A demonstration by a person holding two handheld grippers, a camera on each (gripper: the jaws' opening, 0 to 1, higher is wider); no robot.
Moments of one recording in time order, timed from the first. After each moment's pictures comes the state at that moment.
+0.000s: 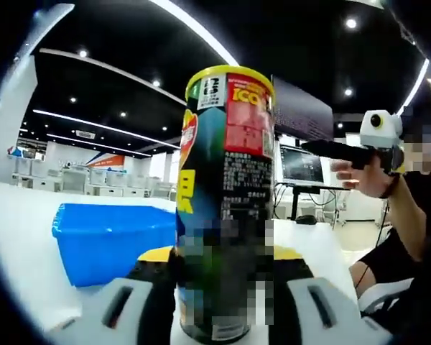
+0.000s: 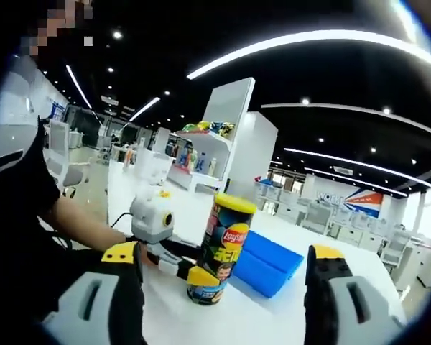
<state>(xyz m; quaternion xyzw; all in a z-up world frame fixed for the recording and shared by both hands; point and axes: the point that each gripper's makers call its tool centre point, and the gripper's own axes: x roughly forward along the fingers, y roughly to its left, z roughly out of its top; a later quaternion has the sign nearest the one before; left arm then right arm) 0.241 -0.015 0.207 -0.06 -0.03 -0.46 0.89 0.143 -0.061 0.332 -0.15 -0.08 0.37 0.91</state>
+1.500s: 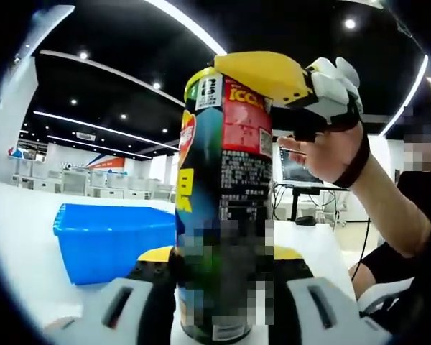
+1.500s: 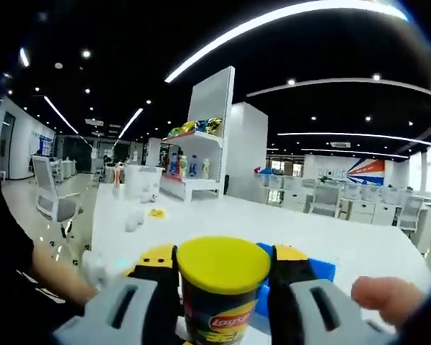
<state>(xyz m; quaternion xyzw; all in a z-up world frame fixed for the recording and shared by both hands) 0.235 -0.011 0.212 -0.06 -0.03 -0.46 0.89 0.239 0.013 0.334 -0.05 -0.01 0.36 0.93</state>
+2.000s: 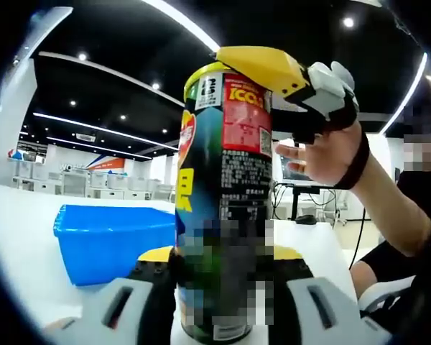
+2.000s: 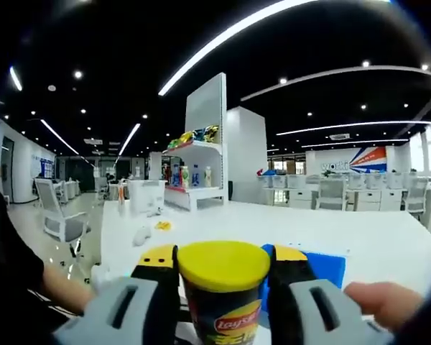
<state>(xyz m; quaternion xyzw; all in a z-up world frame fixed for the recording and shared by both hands) 0.233 -0.012 0.212 -0.06 -0.04 -0.46 0.89 0.242 0.010 0.338 0.01 0.00 0.37 0.93</state>
